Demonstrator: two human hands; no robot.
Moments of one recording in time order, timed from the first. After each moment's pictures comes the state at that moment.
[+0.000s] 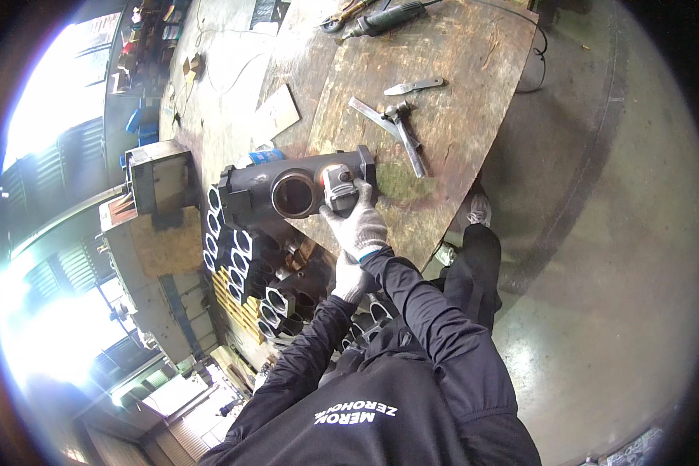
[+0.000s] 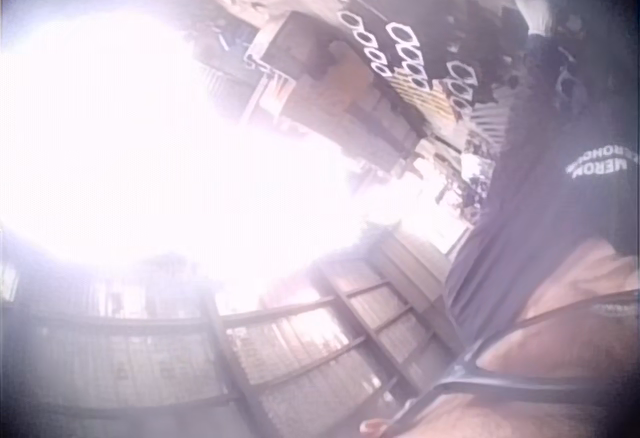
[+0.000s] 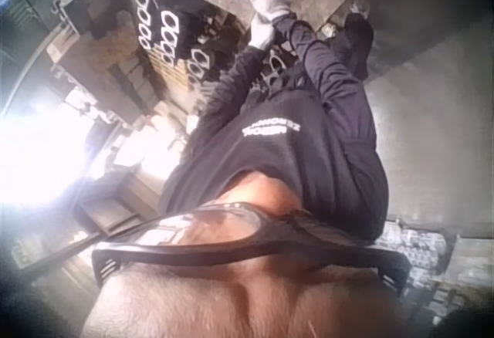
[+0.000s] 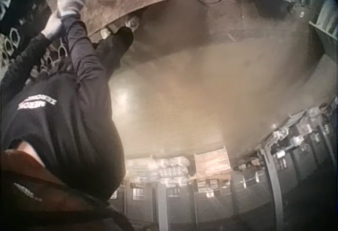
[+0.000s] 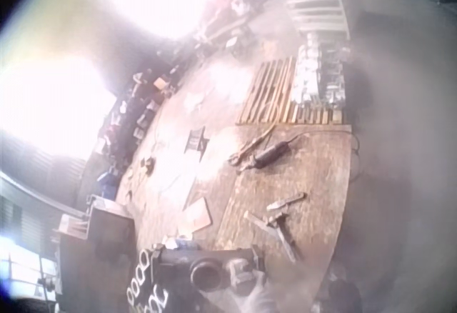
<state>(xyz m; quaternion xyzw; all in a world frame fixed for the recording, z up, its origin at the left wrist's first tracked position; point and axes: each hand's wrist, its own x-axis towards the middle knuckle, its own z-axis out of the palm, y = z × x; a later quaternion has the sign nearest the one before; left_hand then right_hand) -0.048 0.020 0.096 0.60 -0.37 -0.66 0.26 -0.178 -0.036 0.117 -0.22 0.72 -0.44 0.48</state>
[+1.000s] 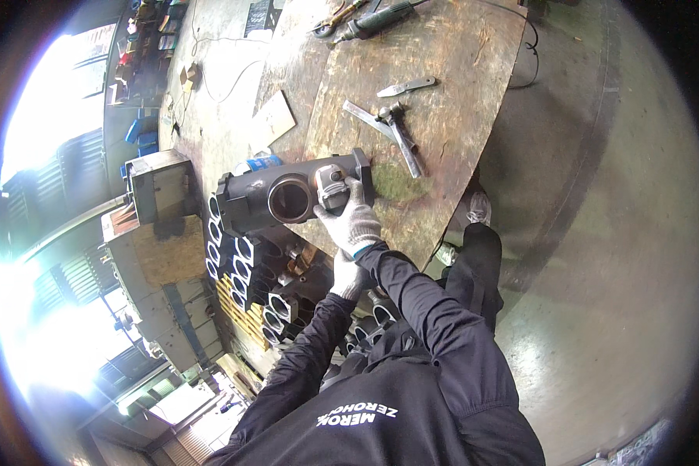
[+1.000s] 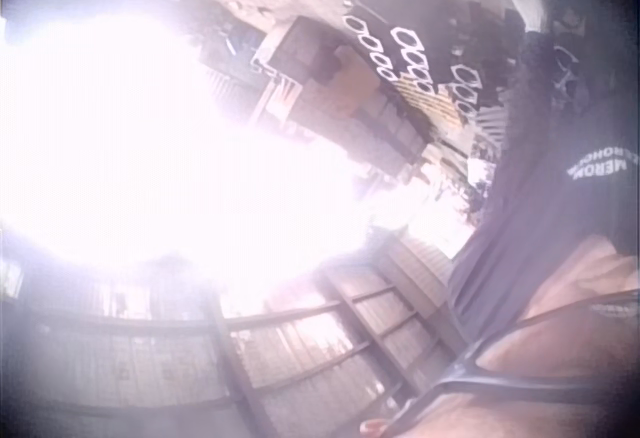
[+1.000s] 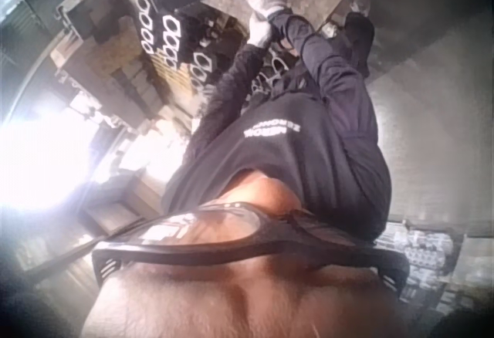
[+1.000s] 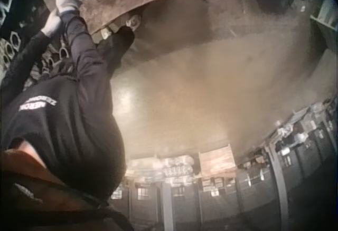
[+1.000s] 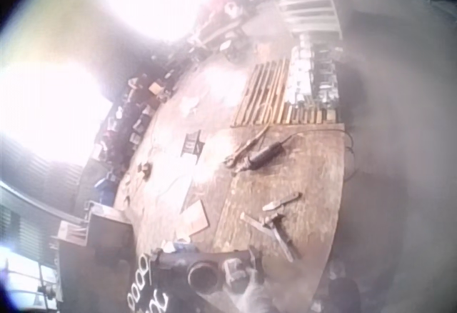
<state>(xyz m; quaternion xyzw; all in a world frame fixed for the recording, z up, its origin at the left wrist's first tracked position) -0.043 0.010 0.077 0.59 -0.43 -0.63 0.26 -0.188 -0.045 0.120 -0.20 0.70 -0.43 0.53</state>
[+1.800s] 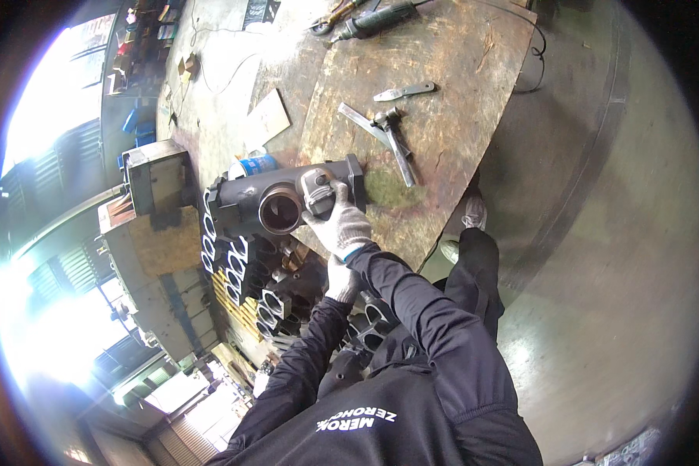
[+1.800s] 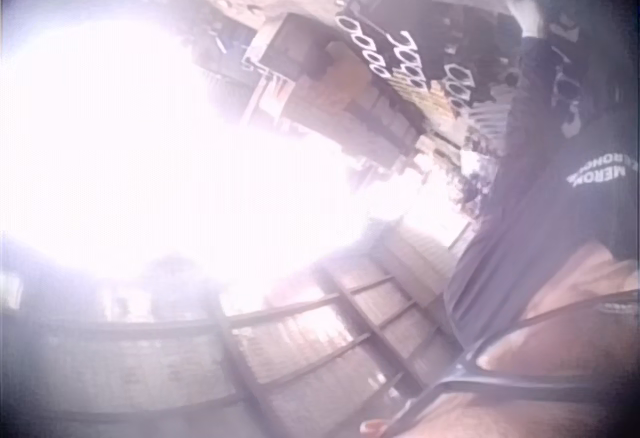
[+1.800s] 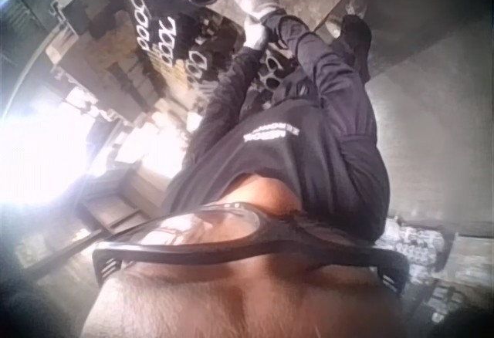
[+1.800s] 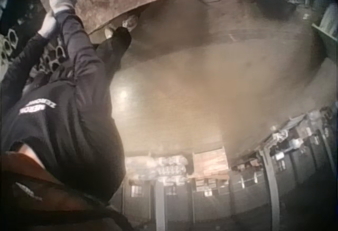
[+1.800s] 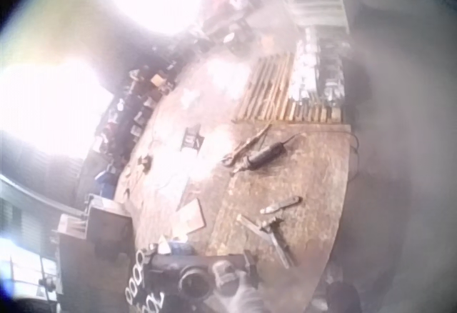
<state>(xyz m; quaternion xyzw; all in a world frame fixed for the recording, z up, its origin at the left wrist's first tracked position) -0.062 0.006 0.070 0.61 -0.40 -0.62 0.29 -0.207 -0.062 0.112 -0.27 0.69 -0.40 0.54</state>
